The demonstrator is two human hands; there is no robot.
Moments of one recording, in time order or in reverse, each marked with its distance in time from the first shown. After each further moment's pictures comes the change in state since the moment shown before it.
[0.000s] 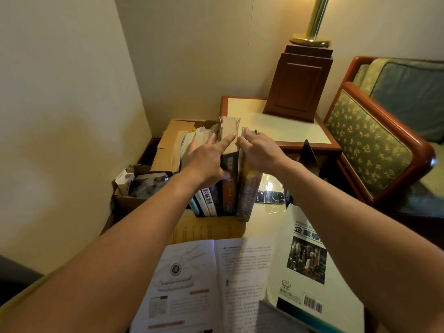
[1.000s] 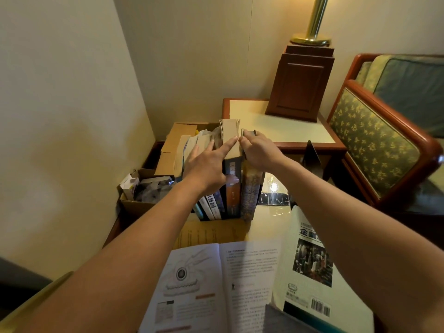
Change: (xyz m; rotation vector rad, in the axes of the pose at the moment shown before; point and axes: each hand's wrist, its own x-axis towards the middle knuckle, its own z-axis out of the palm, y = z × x) left_hand -0.008 0.003 0.000 0.000 0.023 -0.004; right_hand 0.005 -0.004 -0.001 0.056 -0.037 -0.032
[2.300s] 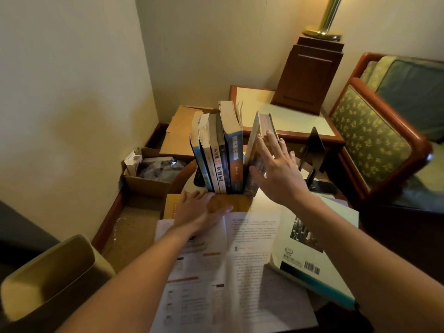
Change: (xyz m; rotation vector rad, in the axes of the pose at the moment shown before) left_hand -0.135 -0.053 0.106 -0.114 -0.228 -0.206; right_hand -0.102 0.032 0.046 -0.388 0.179 -0.188
